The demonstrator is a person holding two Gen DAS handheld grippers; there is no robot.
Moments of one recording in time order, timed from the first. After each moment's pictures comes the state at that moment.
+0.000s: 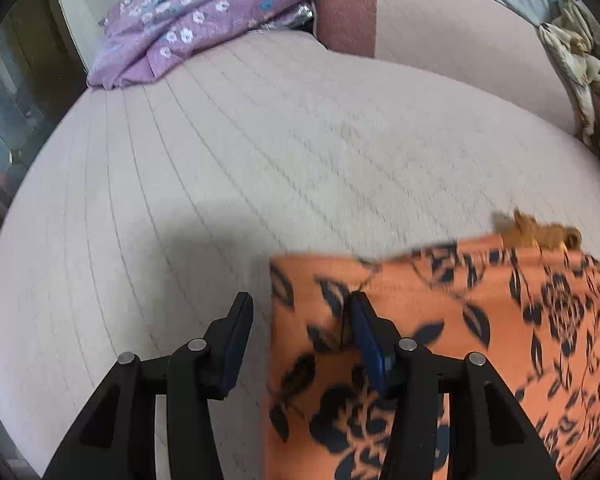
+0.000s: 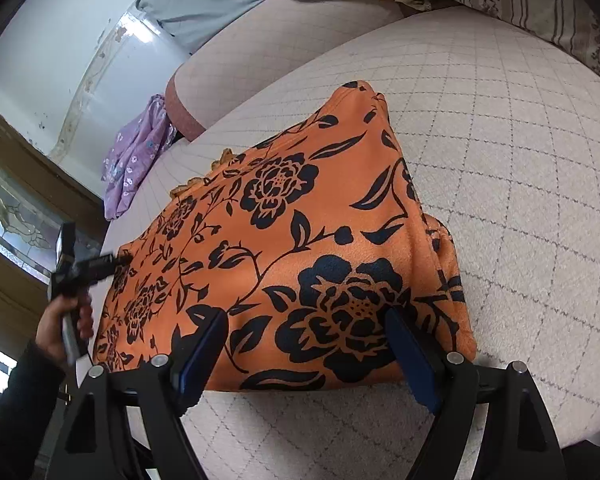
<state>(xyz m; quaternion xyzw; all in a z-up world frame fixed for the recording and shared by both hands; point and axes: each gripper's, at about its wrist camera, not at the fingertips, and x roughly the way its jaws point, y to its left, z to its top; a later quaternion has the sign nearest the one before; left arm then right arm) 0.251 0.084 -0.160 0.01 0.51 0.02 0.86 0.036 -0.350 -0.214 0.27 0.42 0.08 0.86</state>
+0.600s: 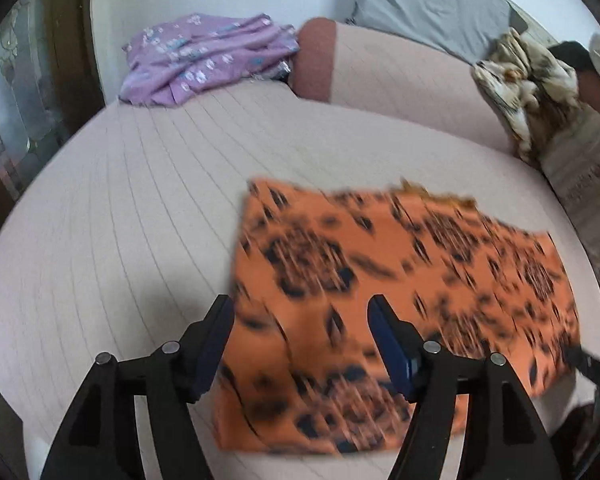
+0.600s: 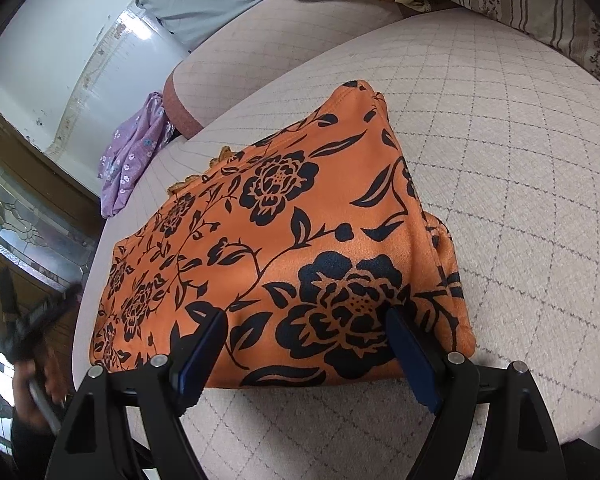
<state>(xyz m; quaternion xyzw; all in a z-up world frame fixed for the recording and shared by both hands) 0.086 0.064 -0.121 -0.04 0.43 -0.03 0.90 0.034 -0.348 -0.212 0.27 0.43 0.08 0.86</state>
